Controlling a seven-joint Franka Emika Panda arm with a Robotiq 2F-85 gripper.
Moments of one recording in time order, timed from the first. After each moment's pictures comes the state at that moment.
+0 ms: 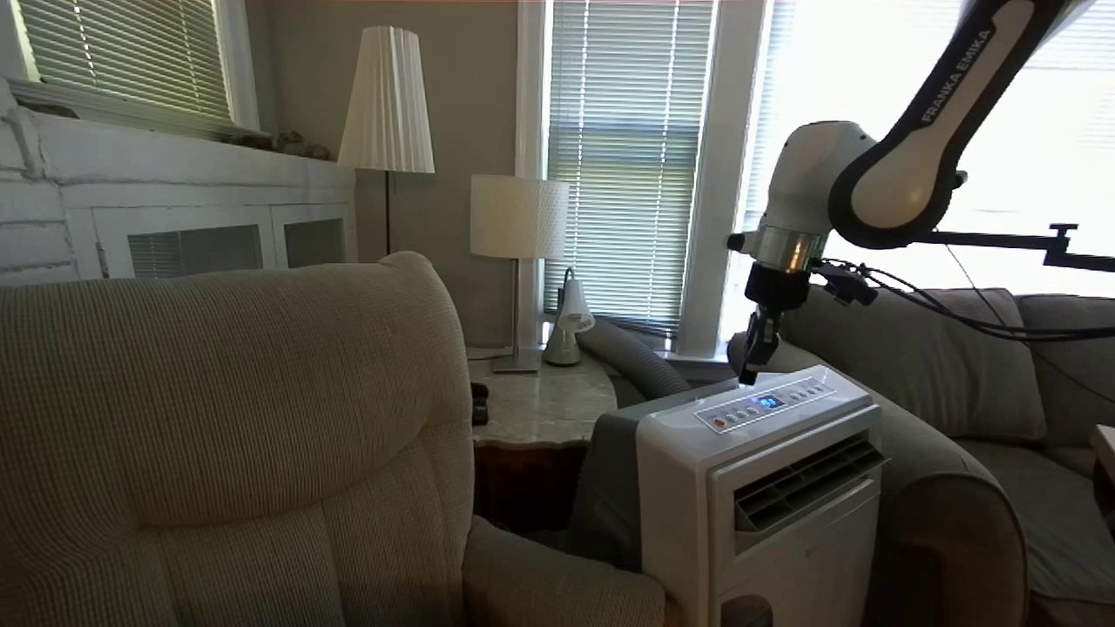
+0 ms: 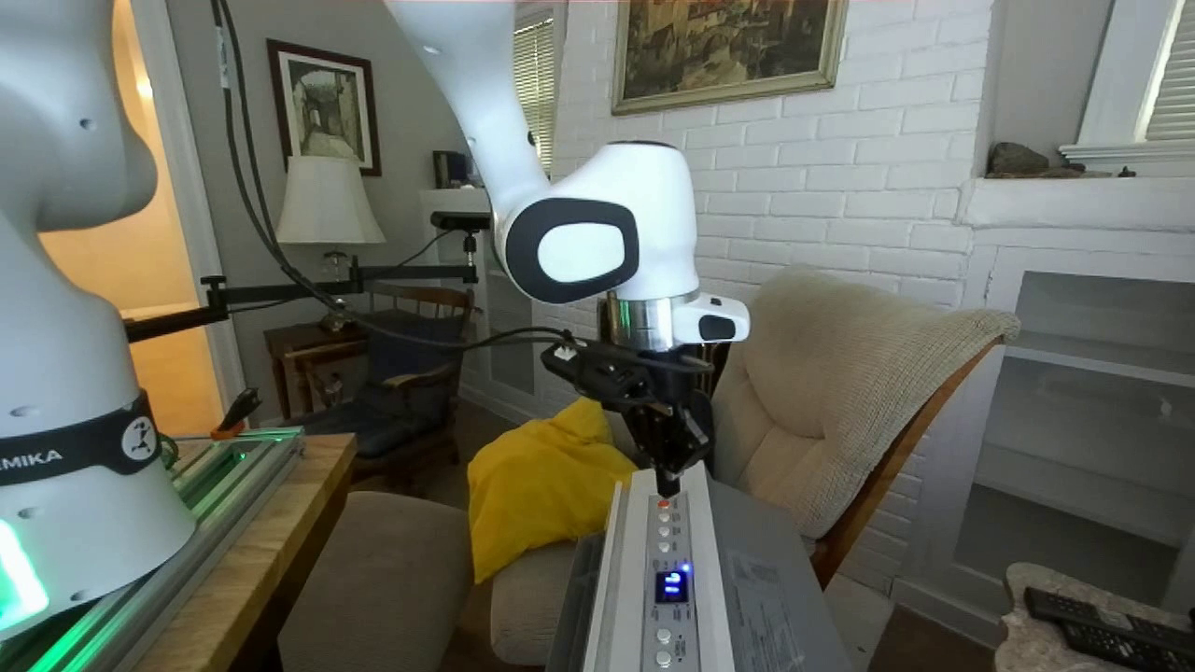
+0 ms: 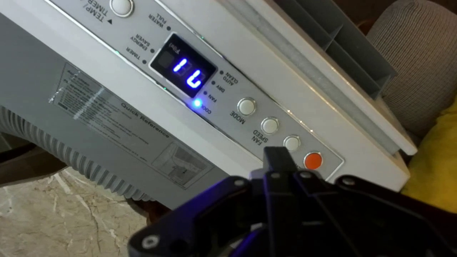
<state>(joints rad) -0.06 0.37 0.07 -2.38 -0.11 2.90 -0.29</state>
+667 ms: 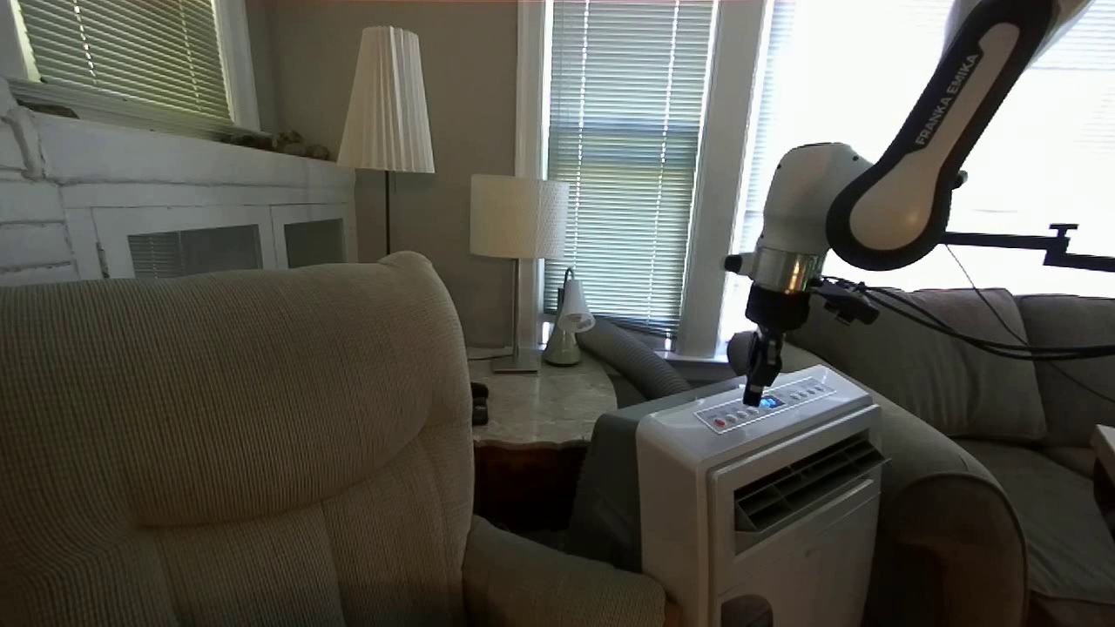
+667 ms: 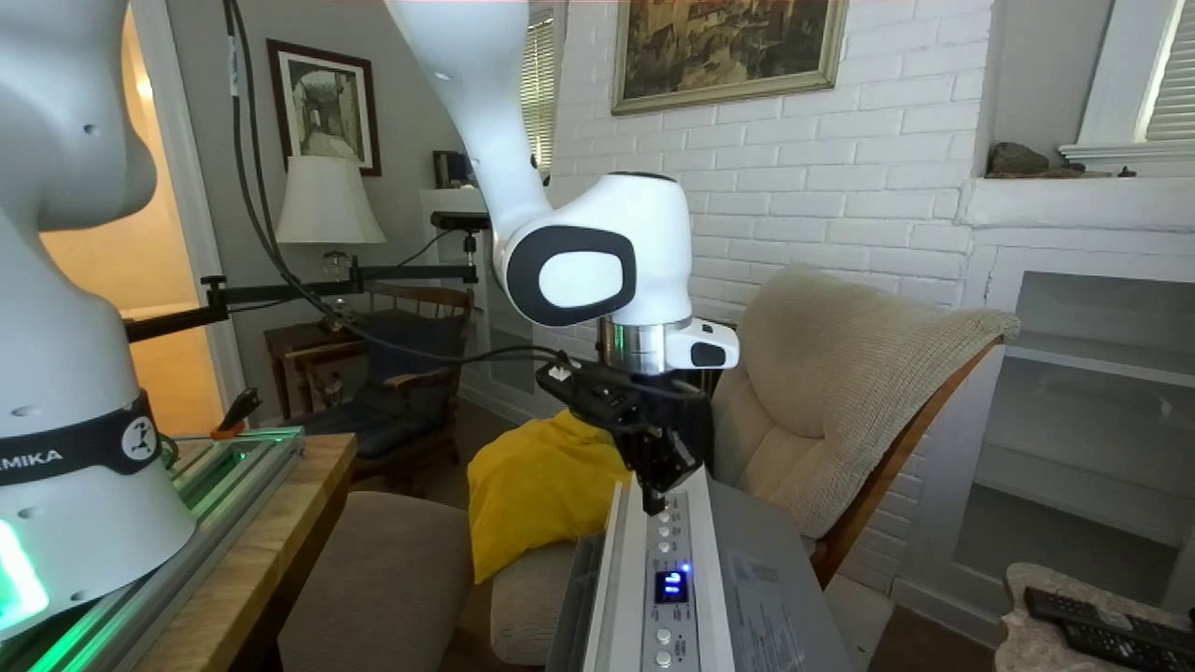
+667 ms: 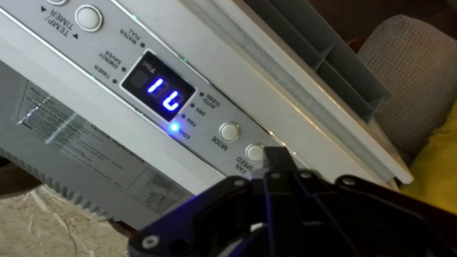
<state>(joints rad) -0.05 0.43 0.07 -2.37 -0.12 2.90 -0.29</state>
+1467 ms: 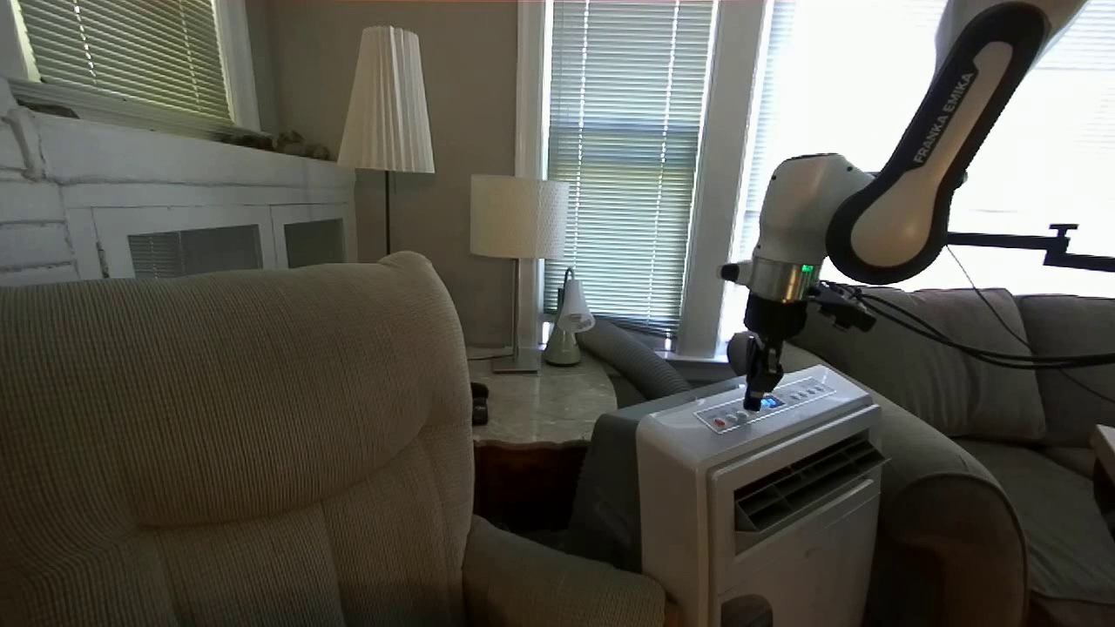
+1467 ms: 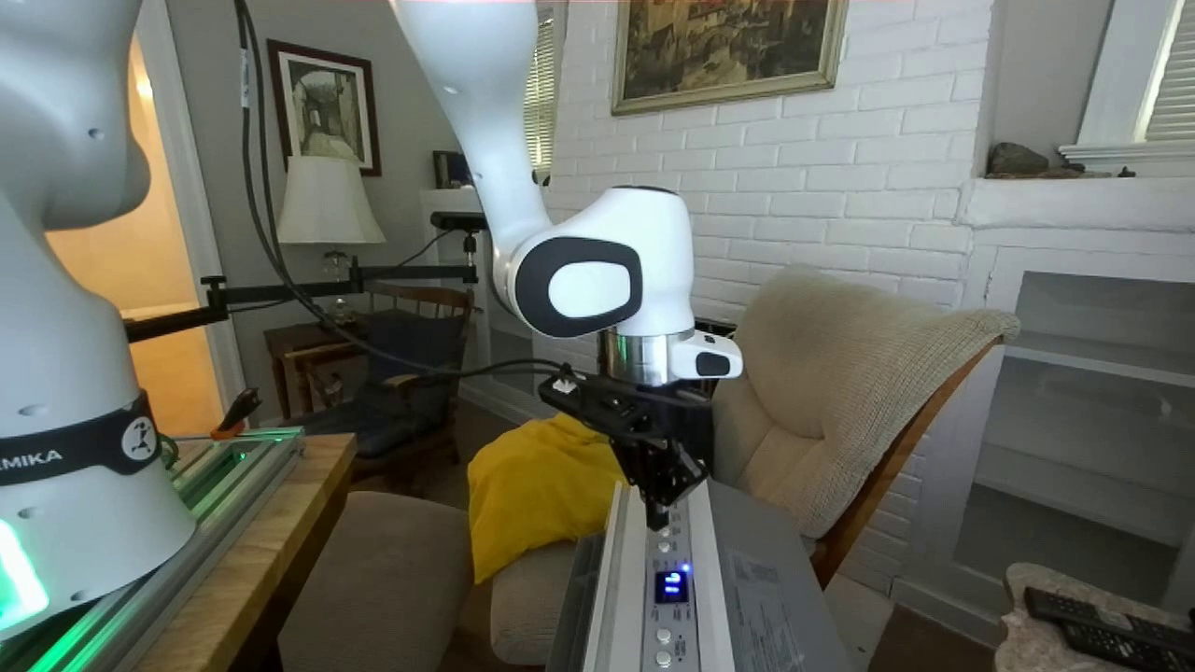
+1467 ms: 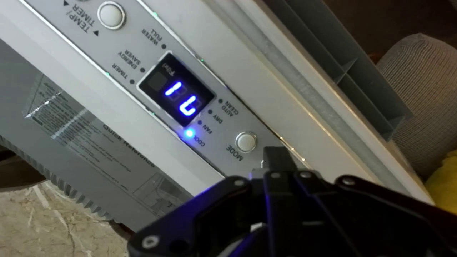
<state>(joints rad) 0.01 0.47 0.00 -2.34 -0.19 2.90 -0.29</state>
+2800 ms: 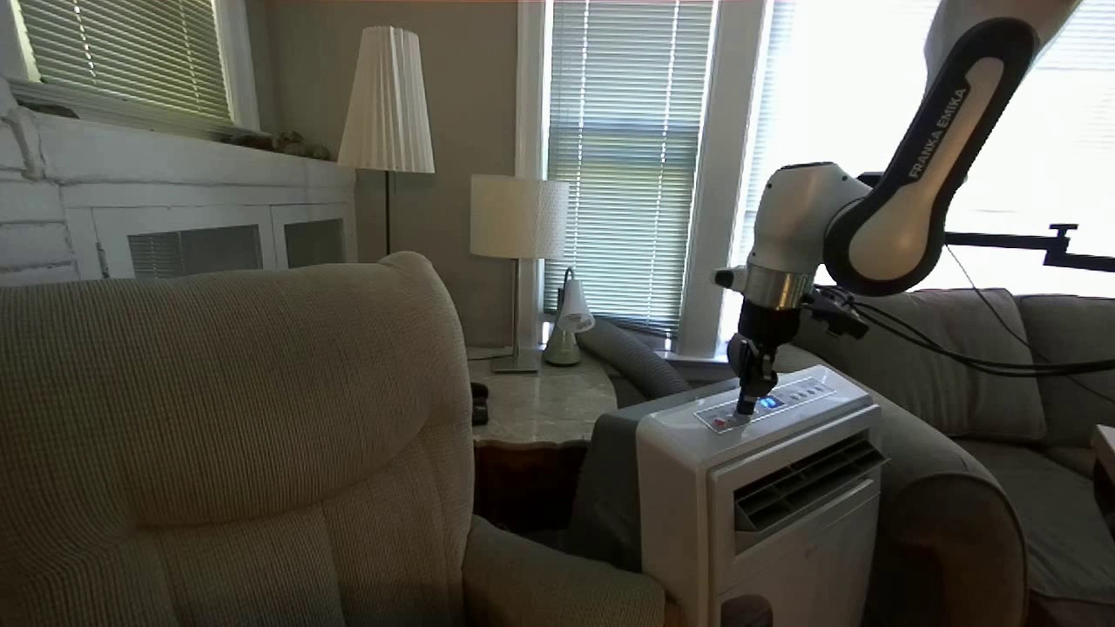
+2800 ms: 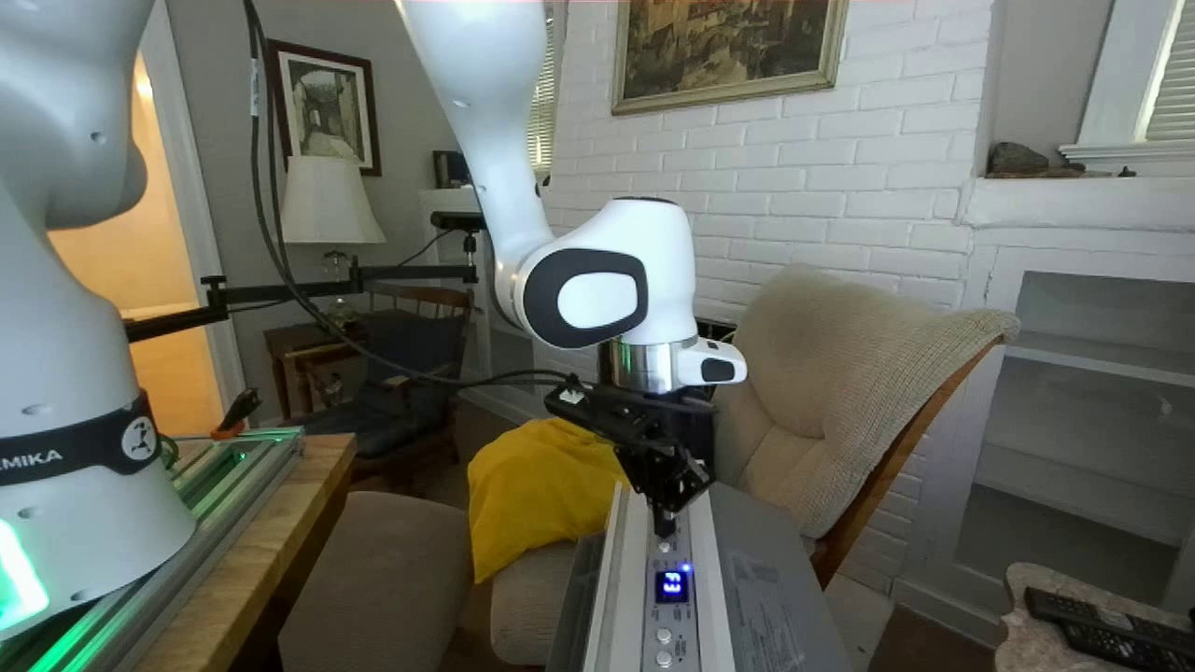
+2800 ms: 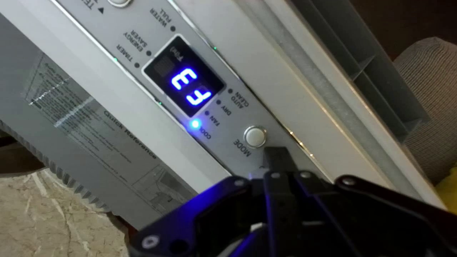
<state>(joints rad) 0.04 0.50 -0.03 -2.32 -0.23 2.93 -0.29</state>
